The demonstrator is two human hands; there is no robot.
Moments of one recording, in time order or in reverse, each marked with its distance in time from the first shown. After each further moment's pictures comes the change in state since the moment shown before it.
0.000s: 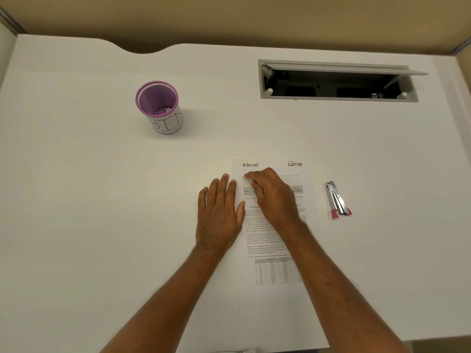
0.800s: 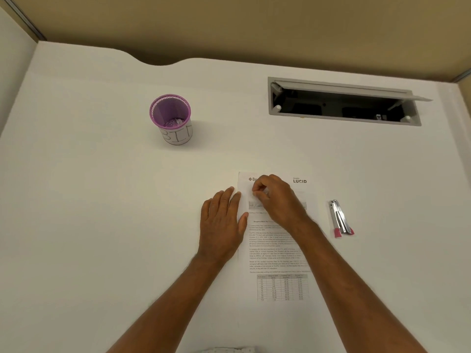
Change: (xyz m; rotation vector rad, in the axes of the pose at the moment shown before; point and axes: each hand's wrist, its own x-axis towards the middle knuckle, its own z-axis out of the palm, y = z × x) left_hand 0.008 -0.004 -0.011 -0.165 -0.004 -0.020; right_hand 0.037 -0.012 -0.023 0.031 -0.290 0.090
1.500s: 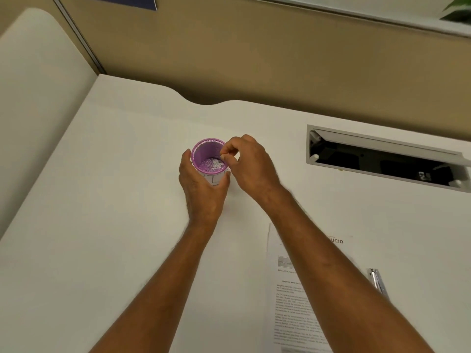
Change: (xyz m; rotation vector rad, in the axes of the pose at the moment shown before) left_hand 0.157 -0.073 -0.095 -0.649 0.555 -0.489; right_hand 0.147 -0.178 -0.003 0.020 0.125 -0.238
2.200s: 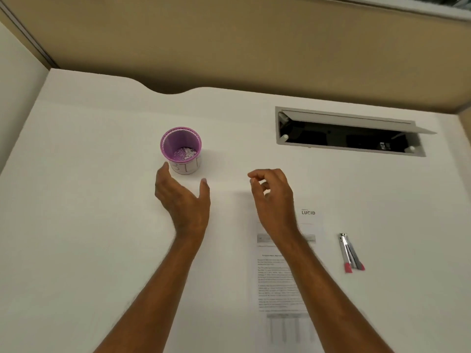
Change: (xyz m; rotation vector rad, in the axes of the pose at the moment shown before) left_hand -0.051 -0.014 -0.003 0.146 0.056 0.037; right_hand -0.120 0.072 -0.020 0.246 0.307 0.208
